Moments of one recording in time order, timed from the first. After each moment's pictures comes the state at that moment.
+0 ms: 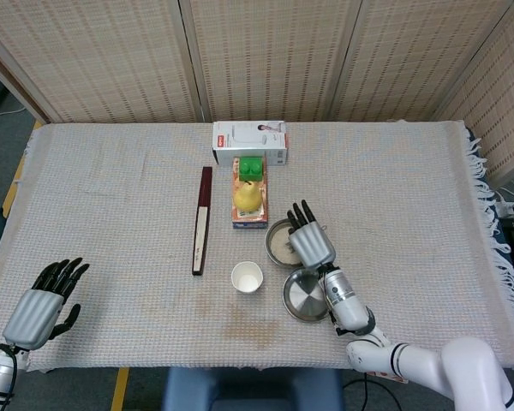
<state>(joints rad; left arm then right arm) -0.19 -1.18 0.05 -1.48 1.64 1.41 0.03 0.75 -1.84 0.16 -1.08 -1.23 1.04 -0.83</state>
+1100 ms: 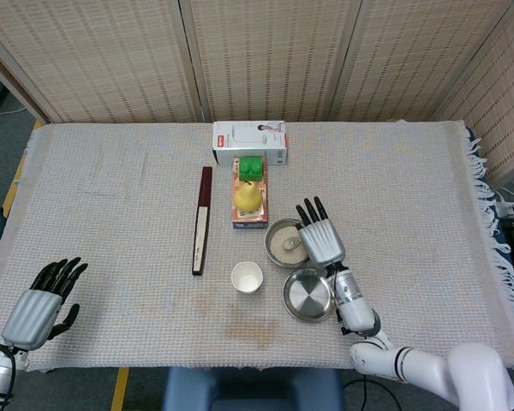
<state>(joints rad) -0.18 -1.18 0.05 -1.49 1.64 1.42 0.04 0.70 -1.84 0.19 -1.08 -1.25 1.11 -0.62</state>
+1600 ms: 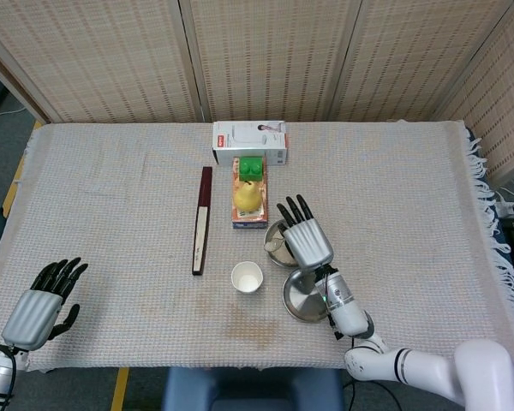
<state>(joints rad) -0.18 -1.18 0.05 -1.49 1.64 1.42 0.04 0.72 -1.80 0.22 -1.25 -1.30 1.15 -0.60</state>
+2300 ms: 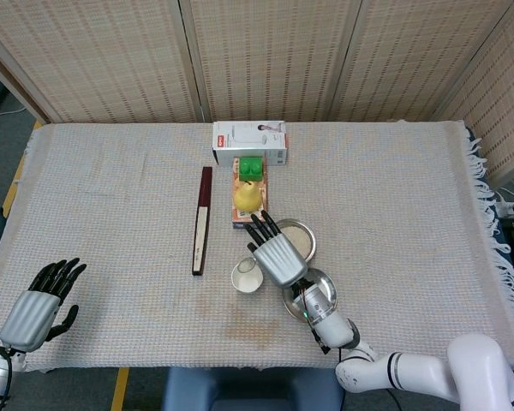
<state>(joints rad) -0.18 -1.16 0.05 -1.50 1.64 1.42 0.00 0.76 -1.80 0.18 -1.37 -1.34 1.11 -0.72</state>
